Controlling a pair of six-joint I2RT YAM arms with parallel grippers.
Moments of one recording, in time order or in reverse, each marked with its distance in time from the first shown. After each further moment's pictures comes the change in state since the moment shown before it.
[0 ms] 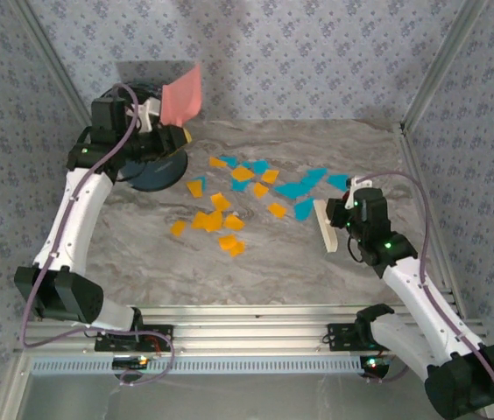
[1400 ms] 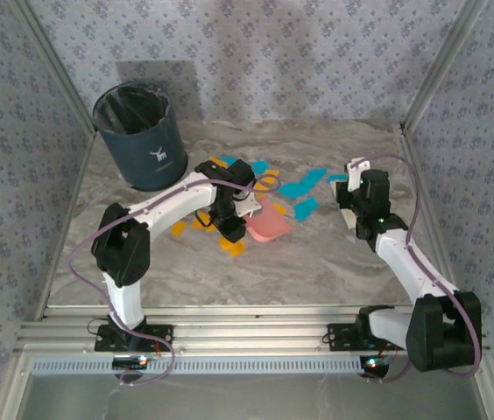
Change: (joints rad) left arm -0.582 0.431 0.003 -0.488 -0.520 0.714; right arm -0.151 0.297 0.019 0.330 -0.027 -0.398
